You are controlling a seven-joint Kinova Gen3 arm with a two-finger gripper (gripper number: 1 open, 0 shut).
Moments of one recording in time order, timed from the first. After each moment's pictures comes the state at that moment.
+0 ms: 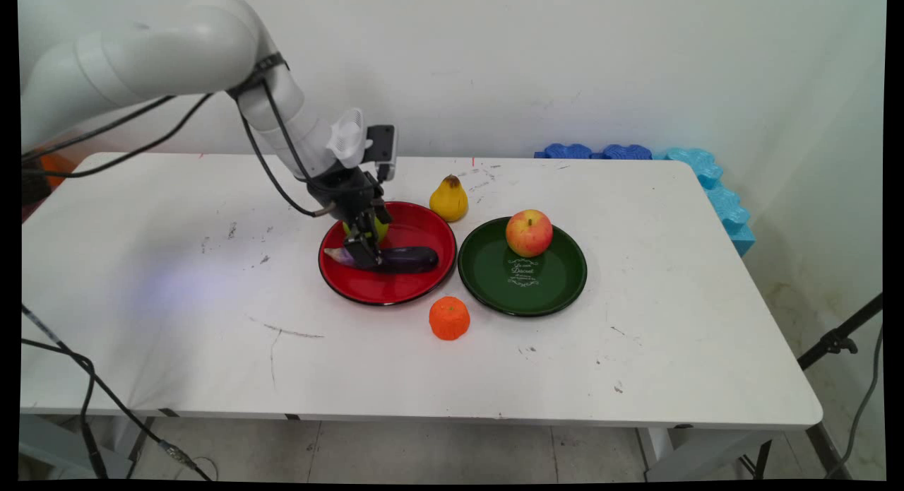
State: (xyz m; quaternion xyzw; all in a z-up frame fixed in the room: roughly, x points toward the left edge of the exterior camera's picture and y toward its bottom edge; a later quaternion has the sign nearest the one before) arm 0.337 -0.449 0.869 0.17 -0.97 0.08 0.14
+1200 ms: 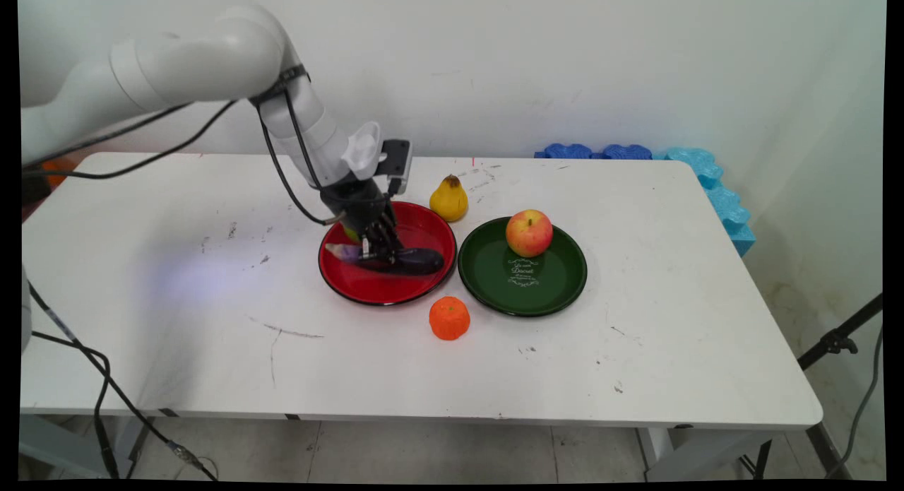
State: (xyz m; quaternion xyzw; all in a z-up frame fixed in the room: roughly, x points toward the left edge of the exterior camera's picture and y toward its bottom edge) arm 0.320 -0.454 0.862 0.13 -0.98 0.06 0.13
